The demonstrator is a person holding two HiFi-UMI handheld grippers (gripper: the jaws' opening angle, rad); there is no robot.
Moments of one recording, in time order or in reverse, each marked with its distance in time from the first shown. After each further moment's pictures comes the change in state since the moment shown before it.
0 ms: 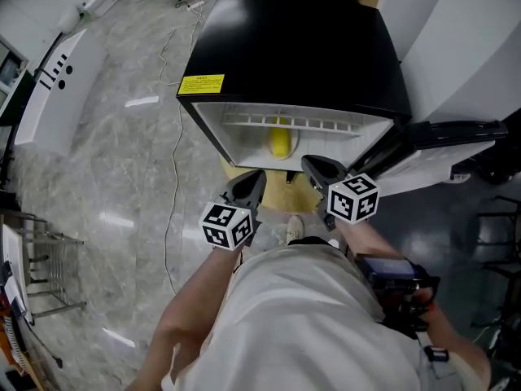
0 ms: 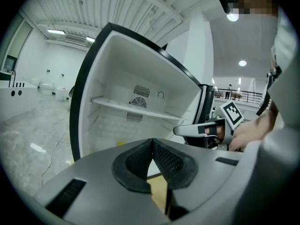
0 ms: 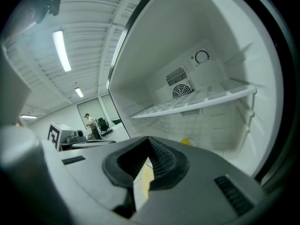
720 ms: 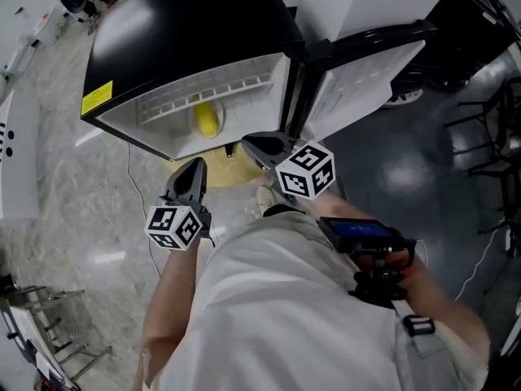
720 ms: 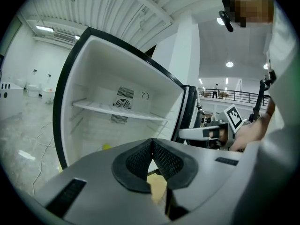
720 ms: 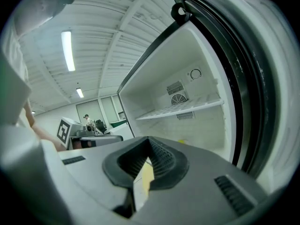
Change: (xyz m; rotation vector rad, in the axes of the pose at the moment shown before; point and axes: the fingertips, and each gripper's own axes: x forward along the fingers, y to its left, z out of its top) left arm -0.010 -0.045 0.007 0.056 -0.009 -0.133; right arm -0.065 0.020 -0.007 -0.046 -0.075 -0.033
